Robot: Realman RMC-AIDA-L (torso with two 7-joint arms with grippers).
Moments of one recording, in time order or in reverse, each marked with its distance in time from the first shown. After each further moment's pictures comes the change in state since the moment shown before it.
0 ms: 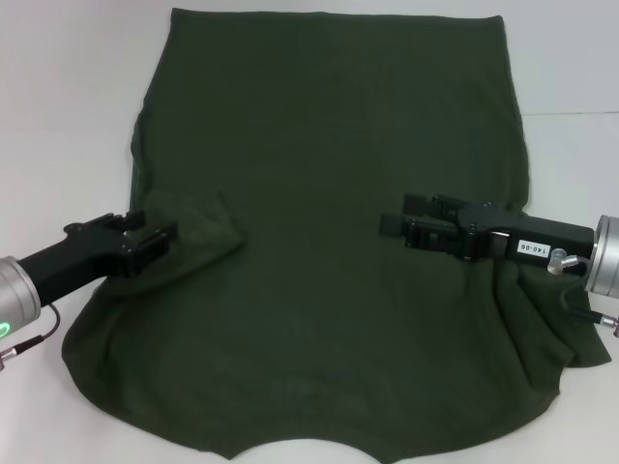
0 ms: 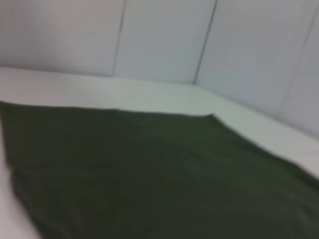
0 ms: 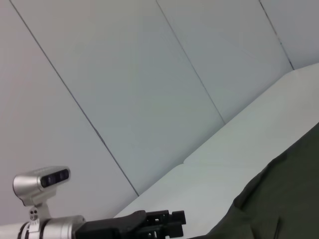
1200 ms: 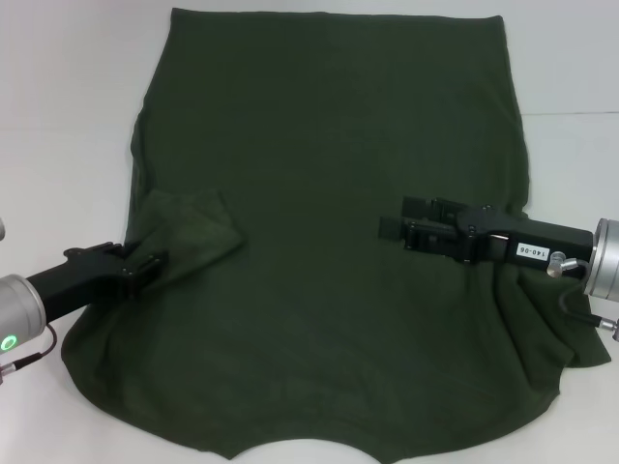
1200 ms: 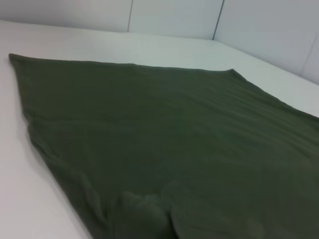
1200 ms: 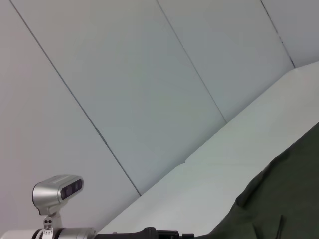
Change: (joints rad) left arm -0.008 0.000 0.027 -0.018 0.088 -0.112 -0.043; right arm -0.002 0.001 0.001 0.006 0.000 -0.003 0.000
